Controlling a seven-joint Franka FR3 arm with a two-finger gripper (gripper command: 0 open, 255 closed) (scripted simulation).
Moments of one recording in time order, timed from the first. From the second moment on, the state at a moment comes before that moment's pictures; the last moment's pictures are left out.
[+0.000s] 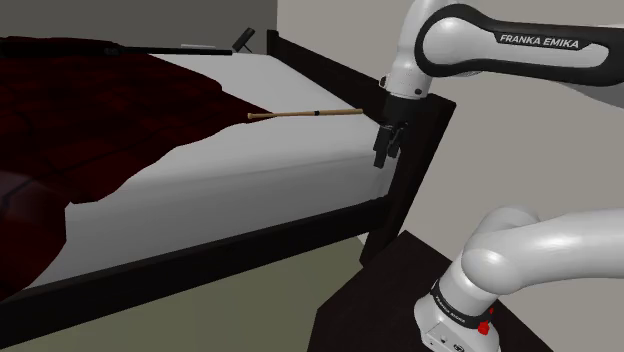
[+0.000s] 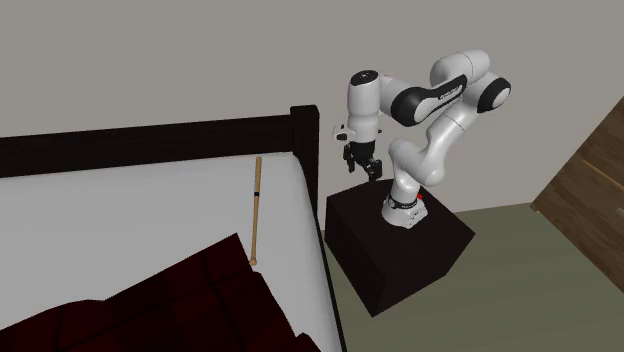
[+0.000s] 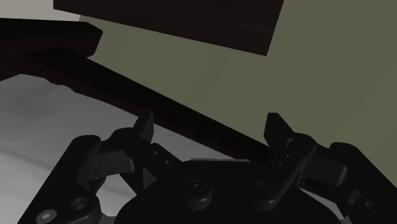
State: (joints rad) arm -0.01 -0.79 0.04 -2.44 0.11 1.58 -0.15
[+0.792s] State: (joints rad) arm 0.05 -0.43 -0.11 -2.16 0.00 1.67 -0.59
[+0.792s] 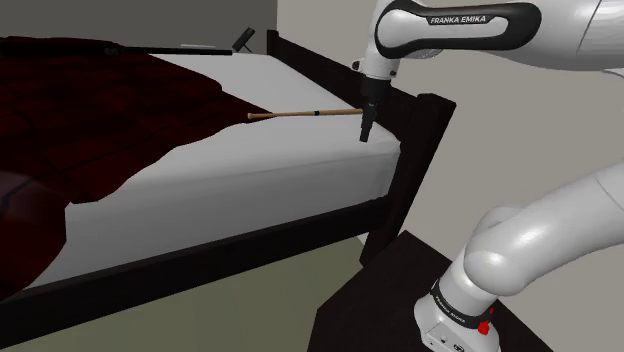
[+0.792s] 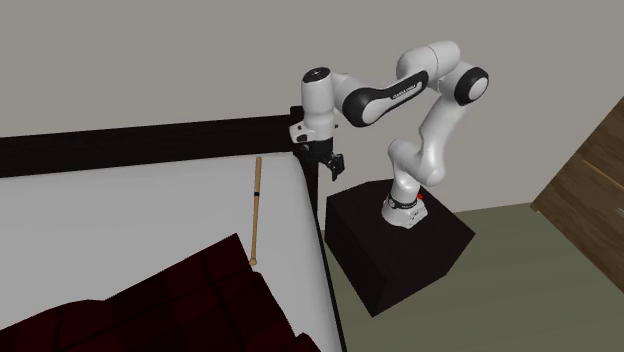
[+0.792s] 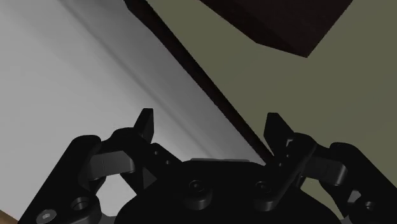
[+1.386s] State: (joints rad) arm 0.08 -0.09 -0.16 -1.79 -0.01 1.66 -0.95
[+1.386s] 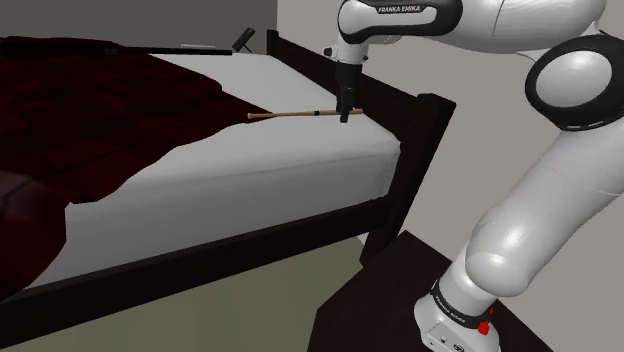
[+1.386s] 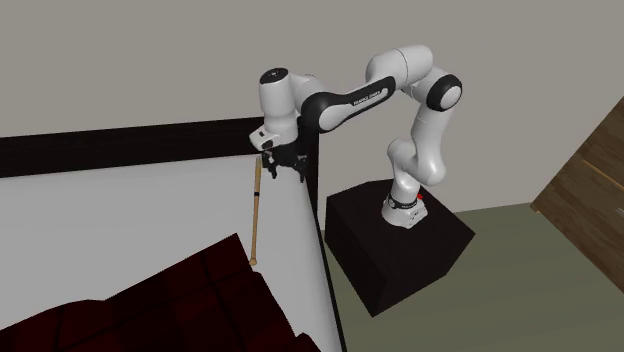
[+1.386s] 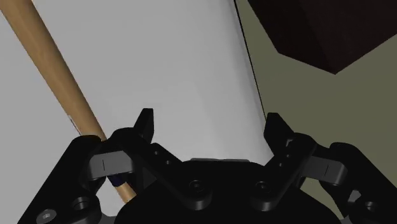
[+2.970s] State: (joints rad) arm 0.09 0.27 -0.14 -1.40 0.02 1.67 -1.27
